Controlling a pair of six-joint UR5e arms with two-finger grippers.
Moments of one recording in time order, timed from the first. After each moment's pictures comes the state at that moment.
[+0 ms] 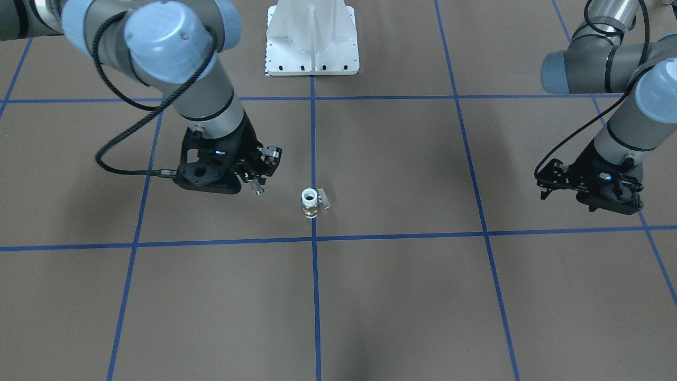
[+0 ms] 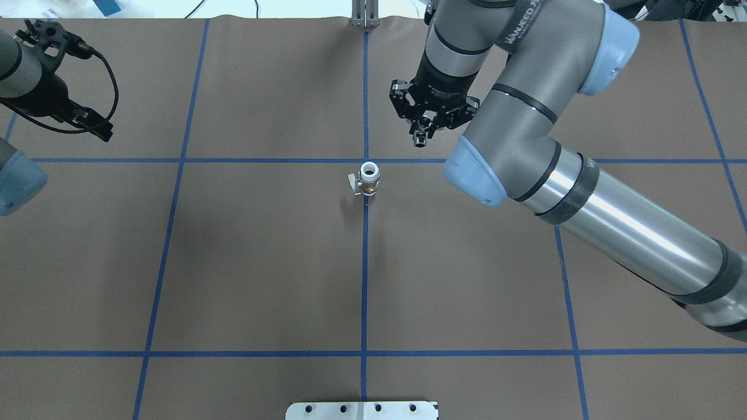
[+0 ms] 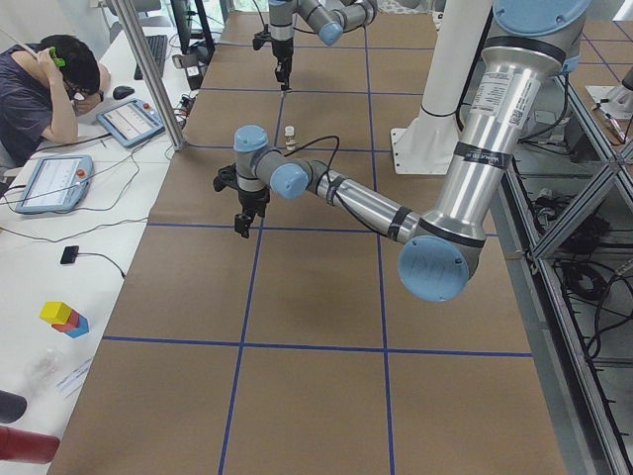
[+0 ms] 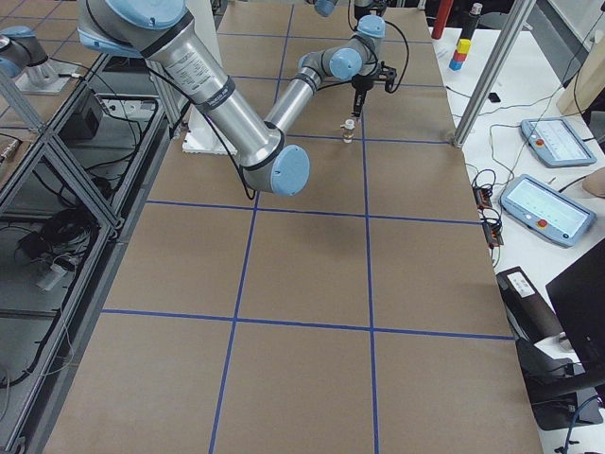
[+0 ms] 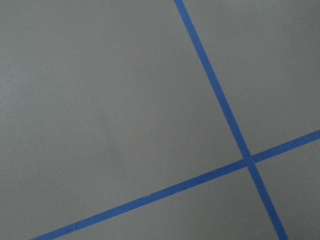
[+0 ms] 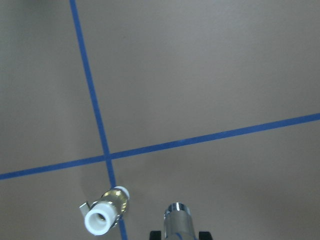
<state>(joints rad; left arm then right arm) -1.07 -1.86 -1.68 -1.69 -2.10 -0.31 0.78 -0.71 1.60 -1.75 2.14 1.19</state>
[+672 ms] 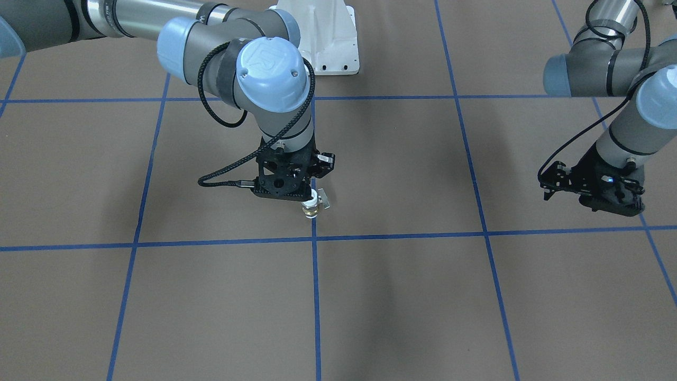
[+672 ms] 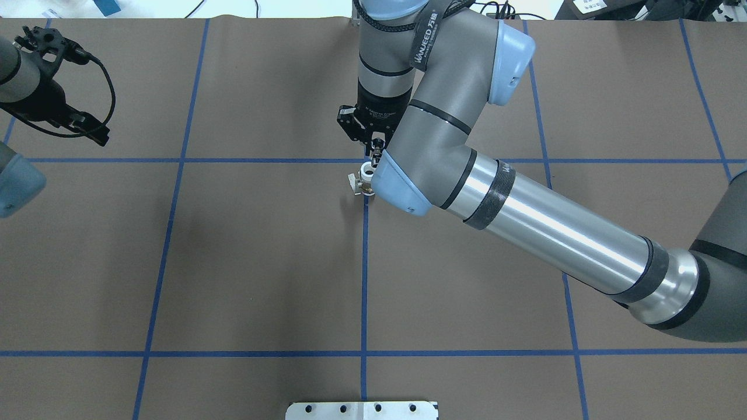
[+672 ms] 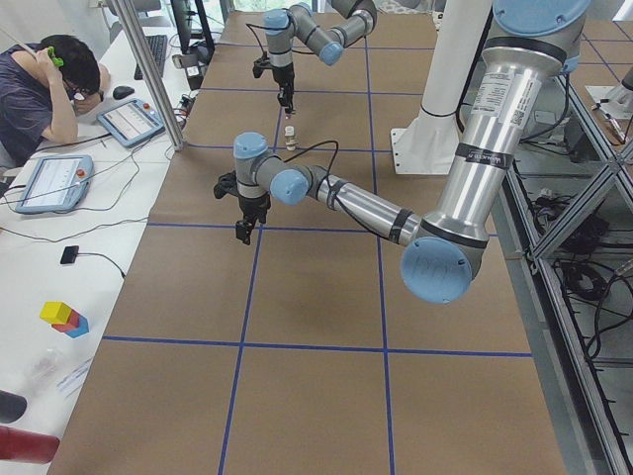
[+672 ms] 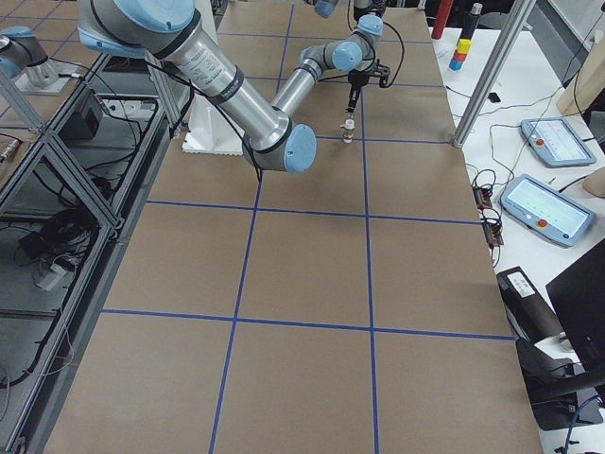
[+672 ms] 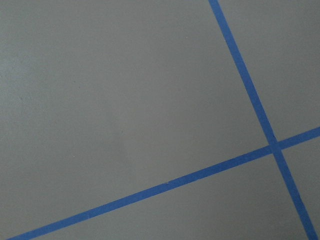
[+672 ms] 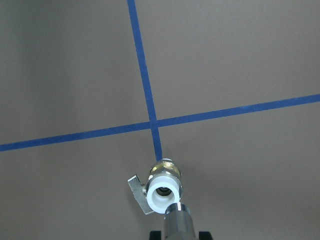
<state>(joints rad) -1.07 -1.85 -1.66 -1.69 -2.10 -0.31 0.71 -0.59 1.41 -1.76 2.13 1.18</state>
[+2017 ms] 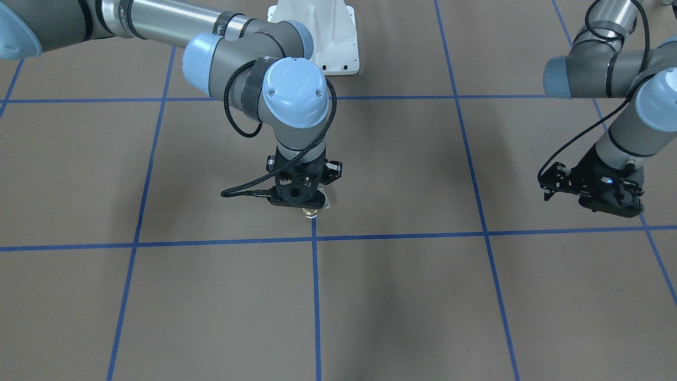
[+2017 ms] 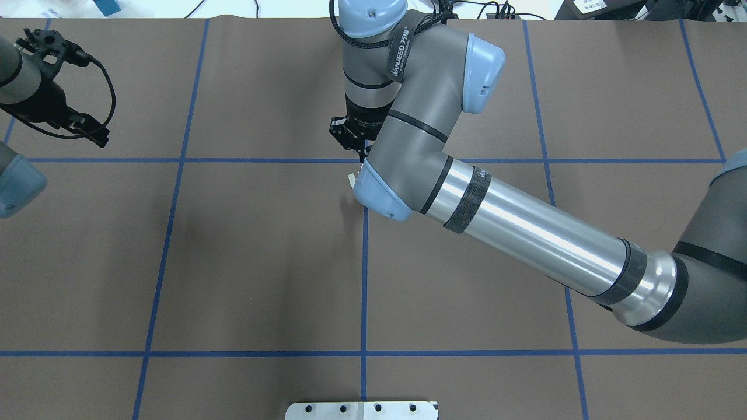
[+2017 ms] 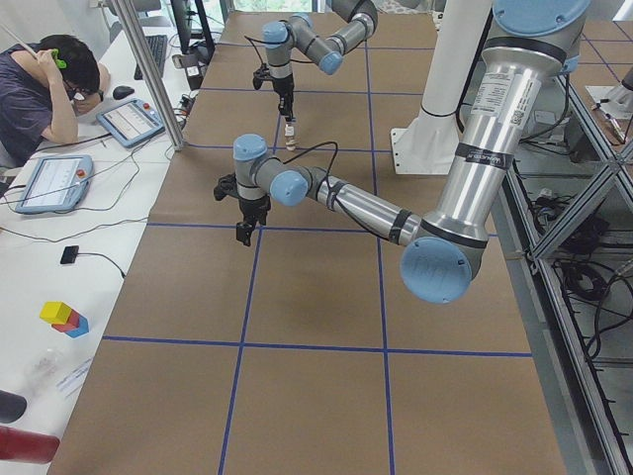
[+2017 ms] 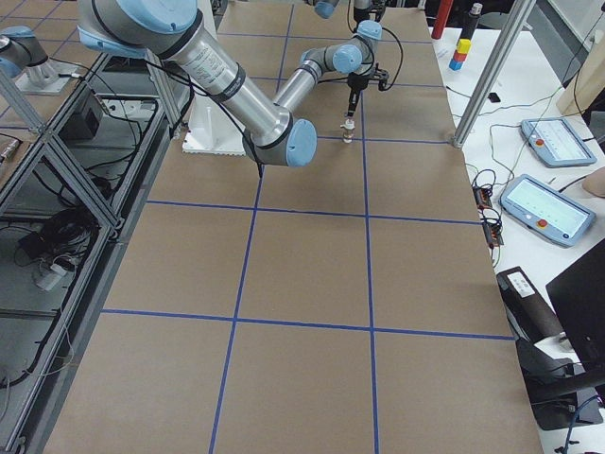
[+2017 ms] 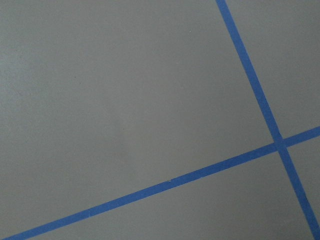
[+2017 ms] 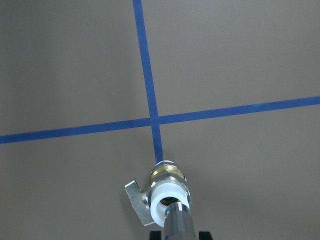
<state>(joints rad) -1.07 -1.85 -1.66 -1.69 -2.10 -0.31 0.68 -0.55 1.33 -1.75 2.09 1.15</state>
